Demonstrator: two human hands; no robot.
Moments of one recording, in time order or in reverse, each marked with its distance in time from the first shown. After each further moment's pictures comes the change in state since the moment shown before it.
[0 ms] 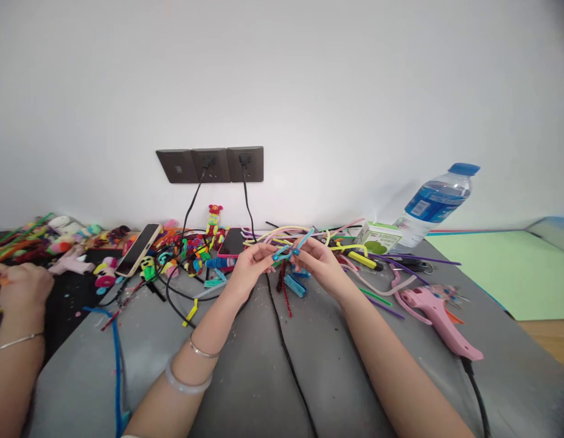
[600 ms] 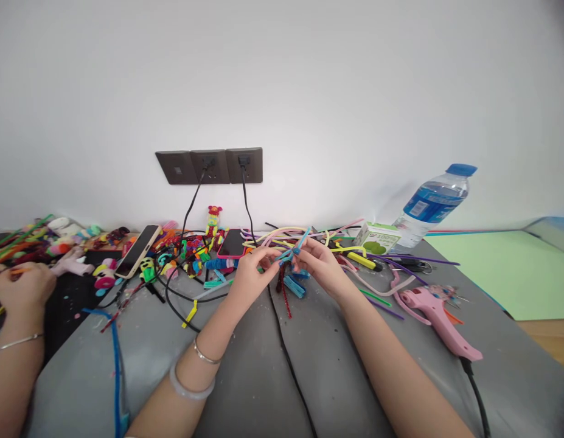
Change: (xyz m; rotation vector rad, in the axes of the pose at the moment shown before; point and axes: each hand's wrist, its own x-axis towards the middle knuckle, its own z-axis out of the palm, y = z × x) left_hand -0.002 -0.004 0.001 0.537 -0.009 0.409; right_hand 0.001 0.002 -0.002 0.077 0.019 0.033
